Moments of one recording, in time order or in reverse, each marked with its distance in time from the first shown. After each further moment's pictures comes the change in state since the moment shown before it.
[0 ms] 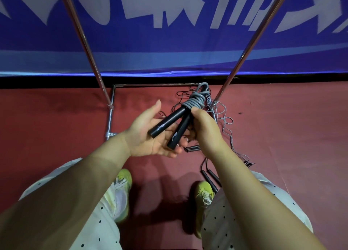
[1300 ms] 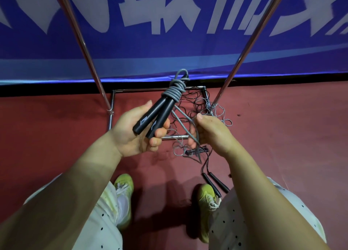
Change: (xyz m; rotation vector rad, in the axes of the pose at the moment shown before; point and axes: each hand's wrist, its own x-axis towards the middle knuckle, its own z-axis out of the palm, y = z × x) left_hand -0.031 0.020 0.006 -0.075 0.121 0.135; right_hand 0.000 -0.006 -0.034 -0.264 -0.196 0.017
